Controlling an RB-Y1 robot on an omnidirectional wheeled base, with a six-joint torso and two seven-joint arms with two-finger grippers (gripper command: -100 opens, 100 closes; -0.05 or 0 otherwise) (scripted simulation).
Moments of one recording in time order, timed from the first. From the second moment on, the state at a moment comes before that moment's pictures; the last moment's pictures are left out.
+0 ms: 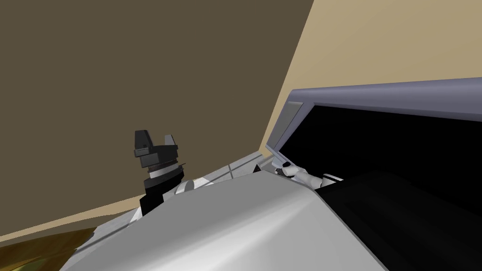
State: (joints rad) left arm 0.50 -0.04 0.01 -2.38 0.00 -0.49 -0.11; right arm 0.09 -0.86 0.55 -0.90 -0.93 0.56 0.52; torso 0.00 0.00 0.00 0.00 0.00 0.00
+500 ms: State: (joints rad) left arm 0.50 -0.04 0.01 -2.38 0.00 -0.49 -0.11; right arm 0.08 -0.82 0.54 -0.85 -0.91 0.53 0.52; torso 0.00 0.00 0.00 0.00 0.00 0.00
